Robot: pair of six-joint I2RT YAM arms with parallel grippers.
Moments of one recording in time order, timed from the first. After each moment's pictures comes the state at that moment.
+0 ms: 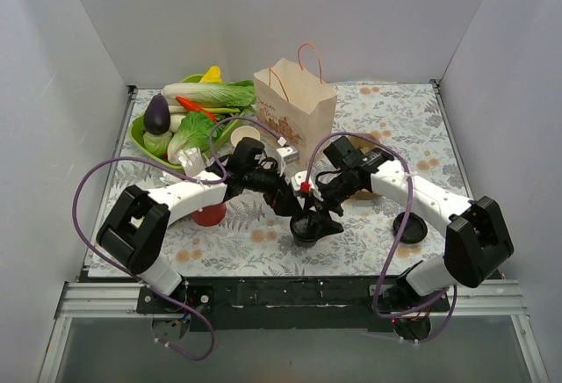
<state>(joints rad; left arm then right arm) -0.64 1.57 0.92 -0.04 0.79 -0.07 0.66 1.47 1.09 -0.89 -0.85 -0.99</state>
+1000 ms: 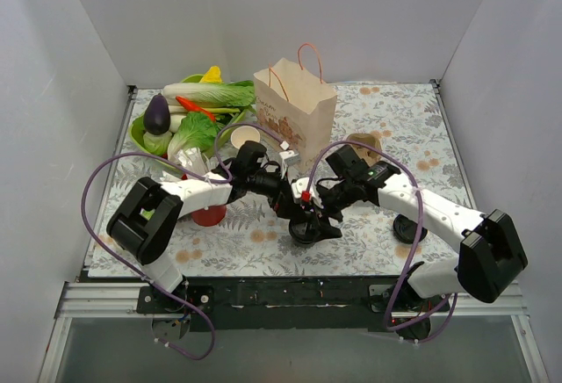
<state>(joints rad) -0.64 1.66 0.89 0.11 0.91 -0.15 0.71 1.37 0.97 -0.73 -0.77 -0.89</state>
